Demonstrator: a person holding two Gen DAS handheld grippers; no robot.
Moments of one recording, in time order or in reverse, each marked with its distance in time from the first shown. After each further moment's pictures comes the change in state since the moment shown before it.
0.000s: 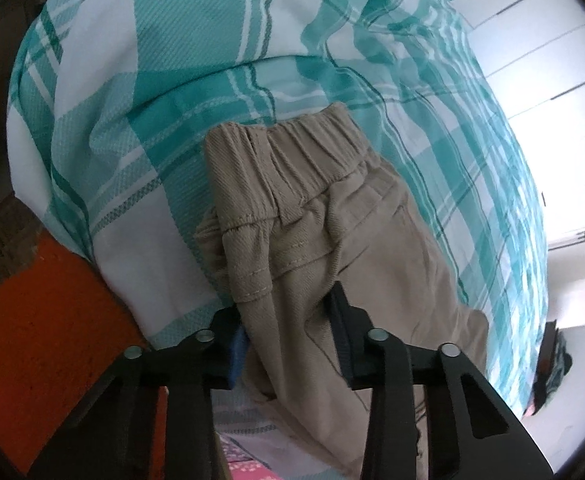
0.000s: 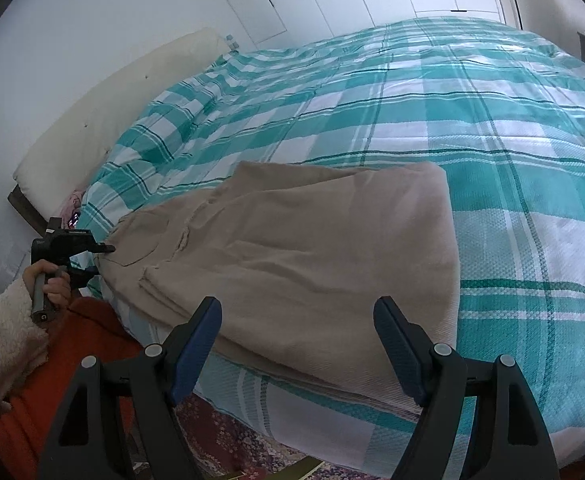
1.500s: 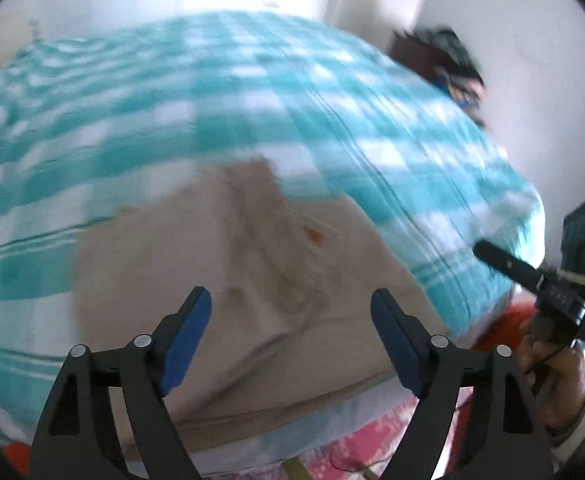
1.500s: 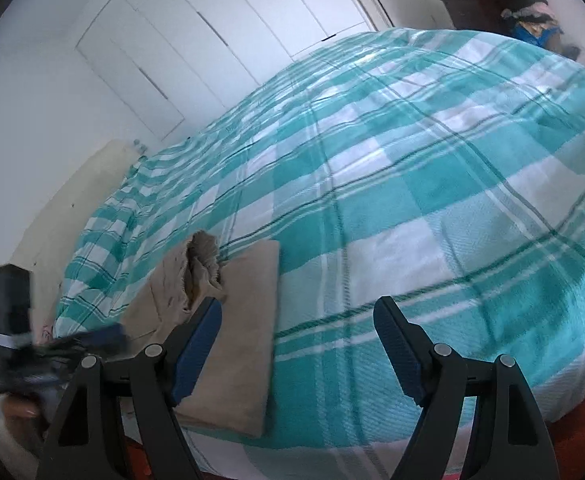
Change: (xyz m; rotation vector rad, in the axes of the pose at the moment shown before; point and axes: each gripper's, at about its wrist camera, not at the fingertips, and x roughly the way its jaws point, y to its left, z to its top) left arm -0.036 -0.265 -0.254 1.186 0.044 -0.273; right arm -0.076 -0.104 0.001 0.370 -0.248 -0.156
